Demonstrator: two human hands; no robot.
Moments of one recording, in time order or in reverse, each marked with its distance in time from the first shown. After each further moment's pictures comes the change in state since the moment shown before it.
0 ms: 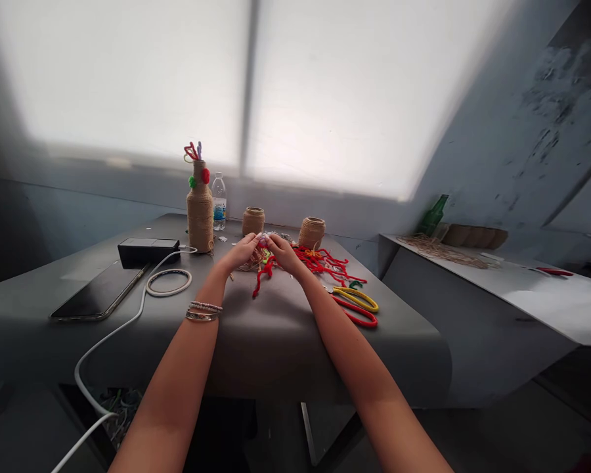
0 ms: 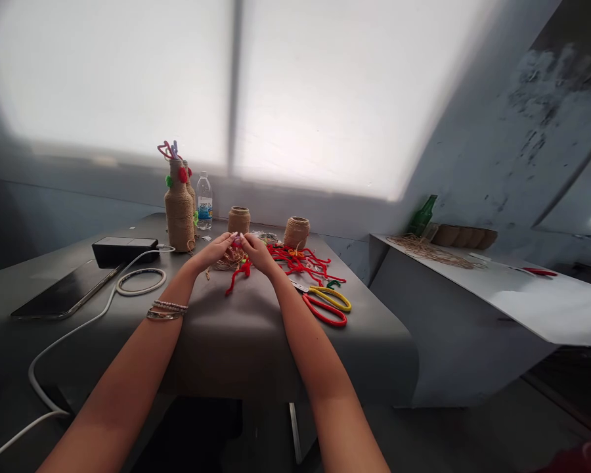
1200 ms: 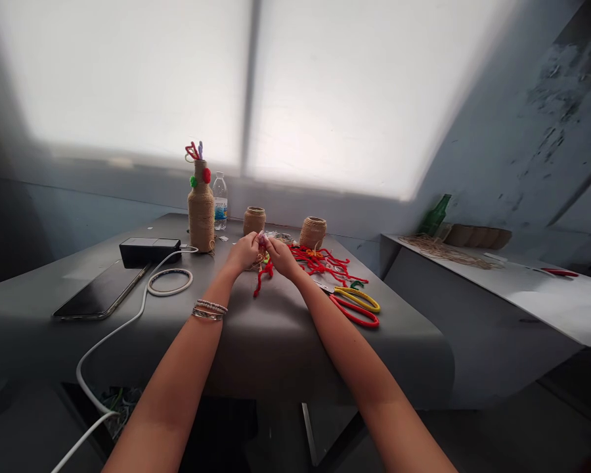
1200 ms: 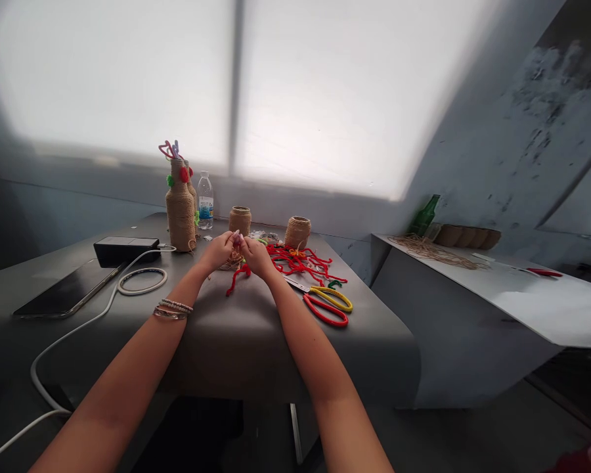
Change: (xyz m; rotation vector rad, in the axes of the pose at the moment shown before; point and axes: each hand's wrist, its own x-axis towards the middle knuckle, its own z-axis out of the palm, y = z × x) left_hand -0.004 0.003 0.008 0.562 0.247 0.121; right_hand -0.004 0.005 0.009 -0.318 0.042 -0.051
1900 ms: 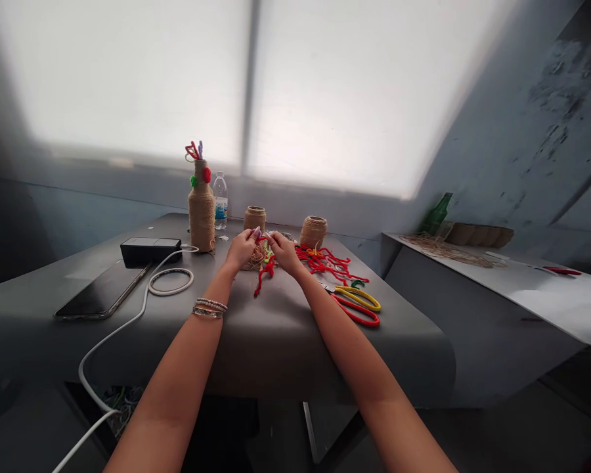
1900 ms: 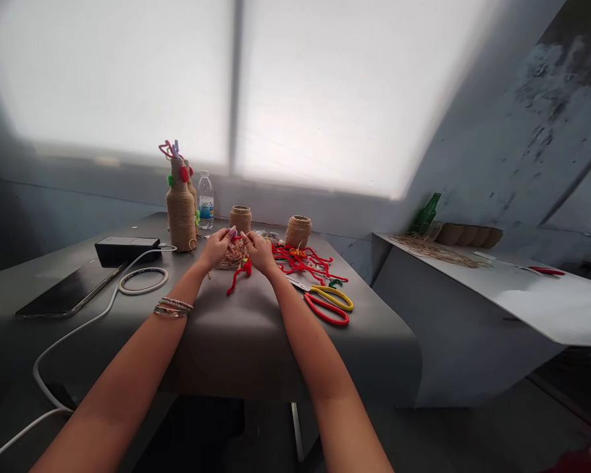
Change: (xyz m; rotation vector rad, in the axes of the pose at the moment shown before) left_hand 0.005 -0.006 0.000 -0.334 0.088 -0.080; right_hand 0.001 -0.006 -0.008 0.001 0.095 0.093
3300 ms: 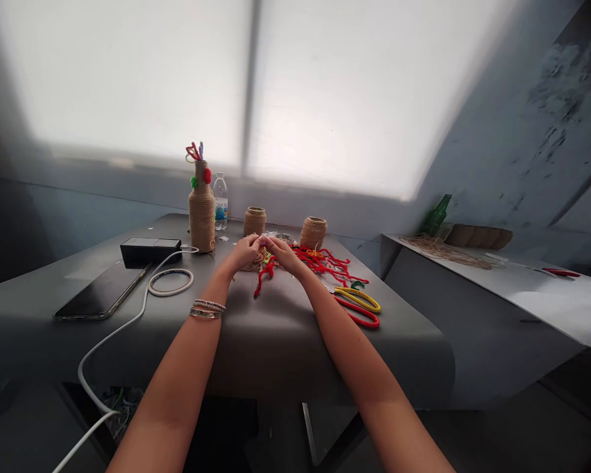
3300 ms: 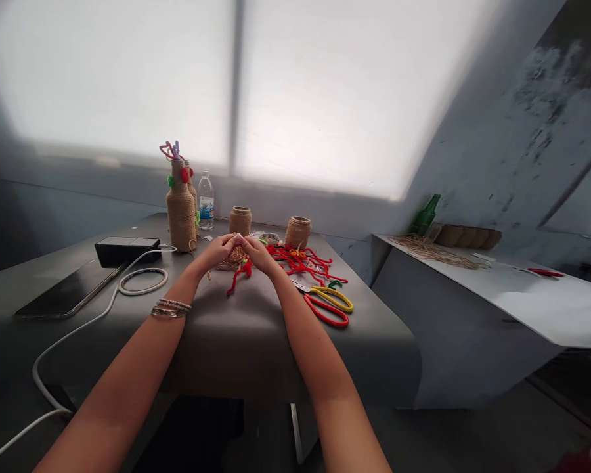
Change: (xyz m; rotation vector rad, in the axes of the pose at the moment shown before) left_hand -0.003 0.002 -0.002 -0.037 -0.208 0.081; right_hand 0.006 0.012 0.006 0.510 -0.214 0.008
